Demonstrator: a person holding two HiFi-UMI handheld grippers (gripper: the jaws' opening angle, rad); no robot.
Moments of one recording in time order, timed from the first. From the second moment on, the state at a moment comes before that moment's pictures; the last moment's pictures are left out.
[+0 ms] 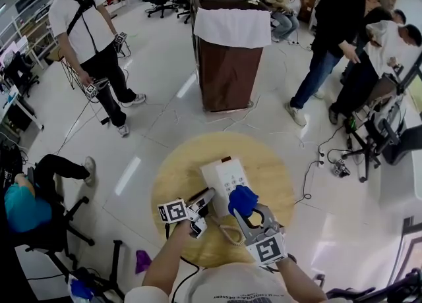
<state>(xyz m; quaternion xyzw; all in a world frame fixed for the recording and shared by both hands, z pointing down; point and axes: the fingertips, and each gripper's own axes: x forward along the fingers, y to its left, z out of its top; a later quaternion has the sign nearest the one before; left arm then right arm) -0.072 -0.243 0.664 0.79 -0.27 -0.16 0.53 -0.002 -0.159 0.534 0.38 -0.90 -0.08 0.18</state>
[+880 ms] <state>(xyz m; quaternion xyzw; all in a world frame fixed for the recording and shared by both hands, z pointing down) -0.111 -0.219 0.609 0.82 -0.41 -0.12 0.39 0.011 -0.141 0.512 0.40 -0.90 -0.06 0.15</state>
